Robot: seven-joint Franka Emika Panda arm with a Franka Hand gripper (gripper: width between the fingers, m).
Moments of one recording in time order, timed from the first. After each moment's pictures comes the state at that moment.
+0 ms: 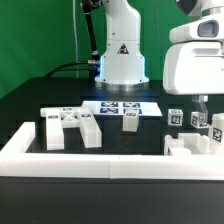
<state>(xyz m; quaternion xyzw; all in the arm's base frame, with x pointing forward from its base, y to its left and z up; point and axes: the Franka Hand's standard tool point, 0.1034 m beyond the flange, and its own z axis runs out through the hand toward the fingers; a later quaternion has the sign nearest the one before) 0.634 0.125 0.080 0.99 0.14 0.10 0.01</state>
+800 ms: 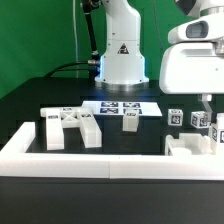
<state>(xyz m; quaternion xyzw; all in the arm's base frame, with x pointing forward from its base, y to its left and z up) 0.634 0.123 0.080 0.99 -0.05 0.10 -0.01</state>
